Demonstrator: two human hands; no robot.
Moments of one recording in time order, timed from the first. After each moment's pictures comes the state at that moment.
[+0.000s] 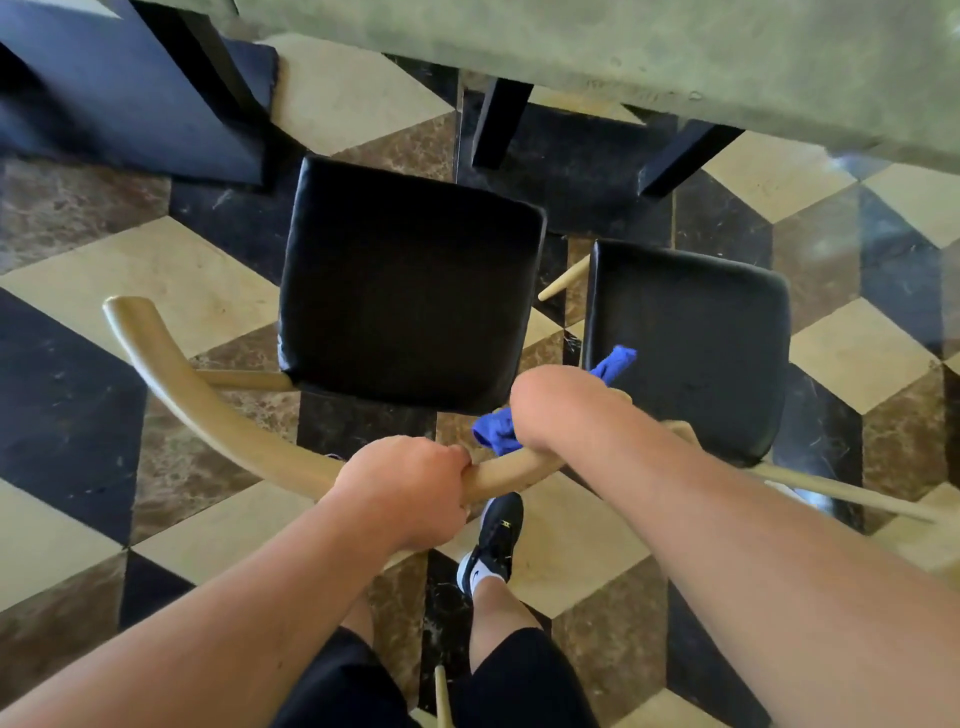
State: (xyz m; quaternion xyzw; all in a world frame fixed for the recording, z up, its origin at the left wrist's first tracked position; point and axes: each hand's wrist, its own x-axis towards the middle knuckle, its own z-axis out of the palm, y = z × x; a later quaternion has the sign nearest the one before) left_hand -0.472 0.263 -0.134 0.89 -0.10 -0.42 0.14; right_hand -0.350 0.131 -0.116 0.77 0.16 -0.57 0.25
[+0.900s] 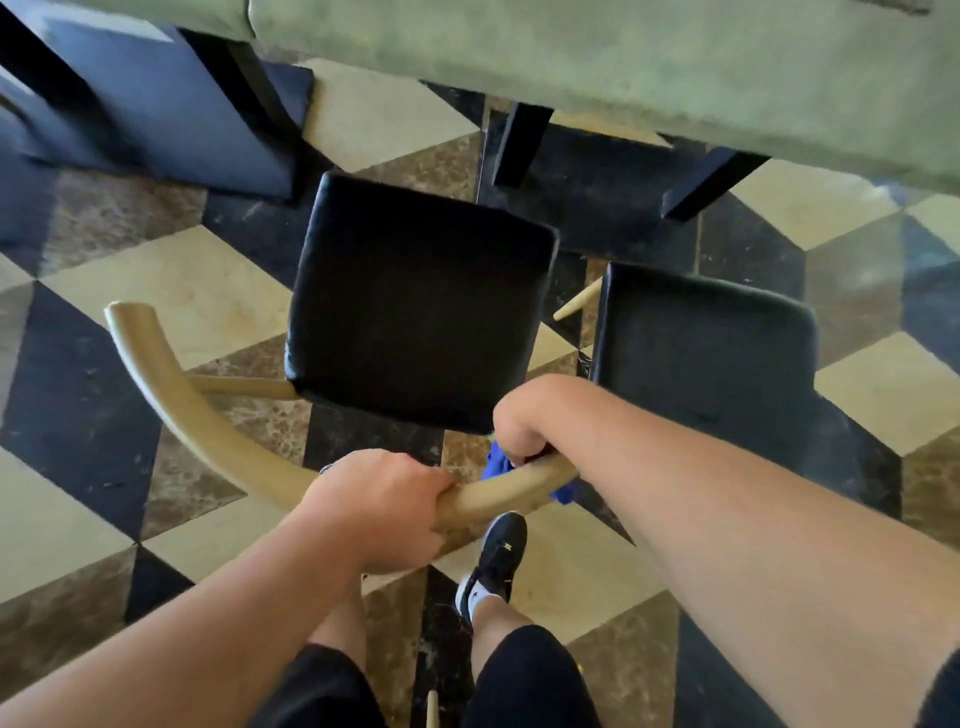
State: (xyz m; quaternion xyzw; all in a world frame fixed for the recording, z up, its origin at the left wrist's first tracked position) left_hand -0.469 0.266 -0.121 0.90 -0.11 -0.41 0.13; right_hand -0.324 0.125 -0.154 0.71 0.28 -0.62 0.18
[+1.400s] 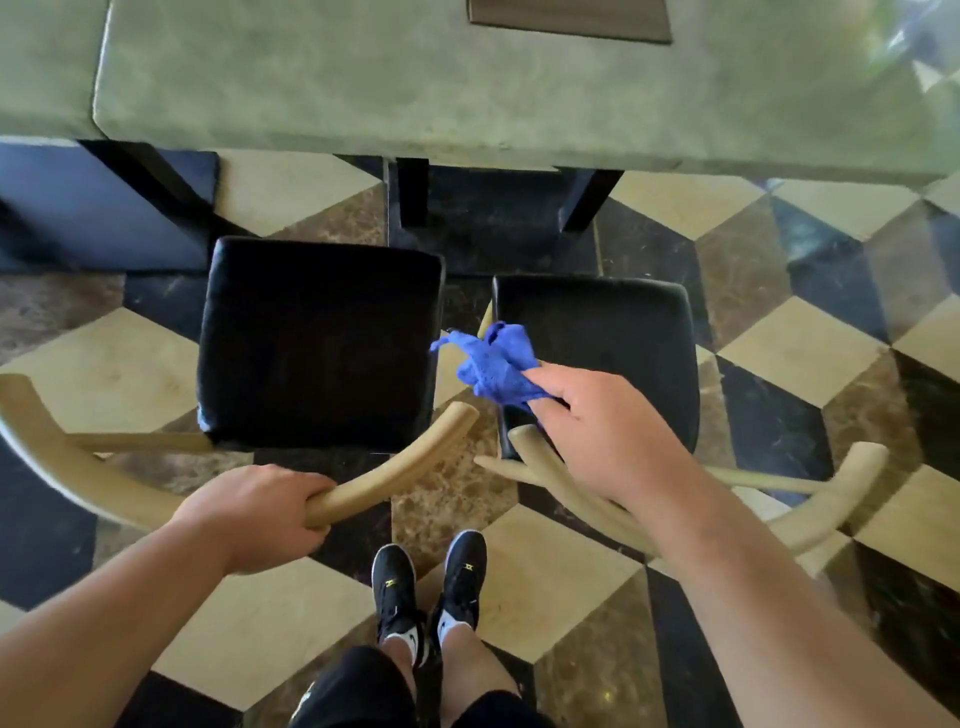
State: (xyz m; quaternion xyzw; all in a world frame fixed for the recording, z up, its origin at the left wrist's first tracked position) left_hand -0.473 0.252 -0.115 0.91 -0.03 -0.41 0.08; right_hand -0.377 -0.084 0.005 0.93 0.06 -0.24 -0.29
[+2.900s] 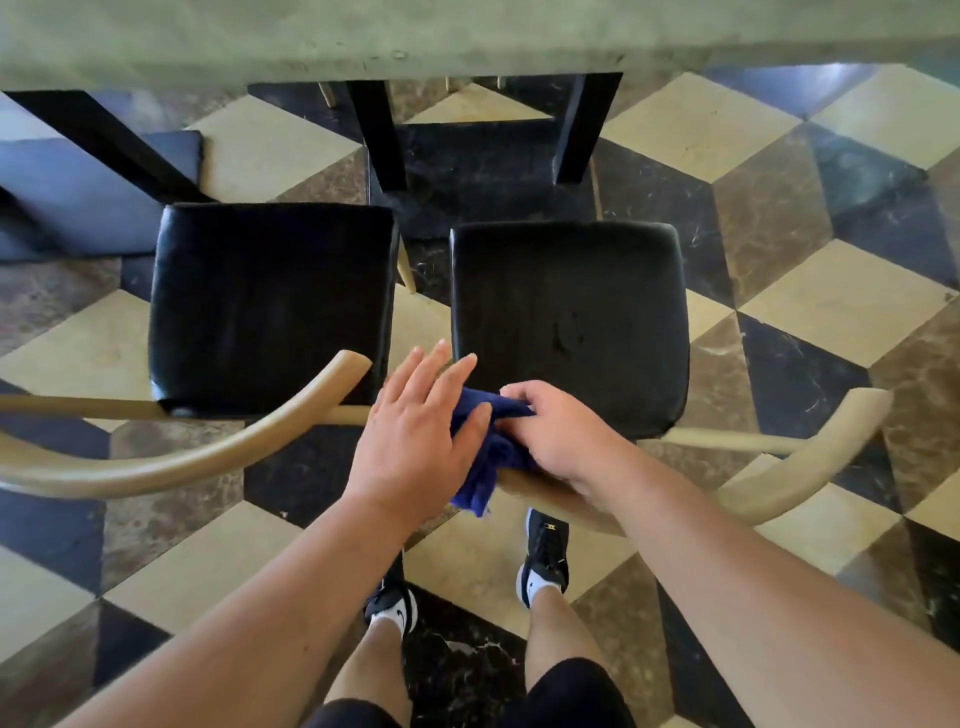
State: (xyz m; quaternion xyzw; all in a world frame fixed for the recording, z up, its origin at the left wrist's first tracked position) left_hand -0.451 -0.021 -0.120 0.96 0.00 -0.12 0.27; right_hand -0.405 -0.203 -0.127 0.77 -0.13 -0.41 -0.47
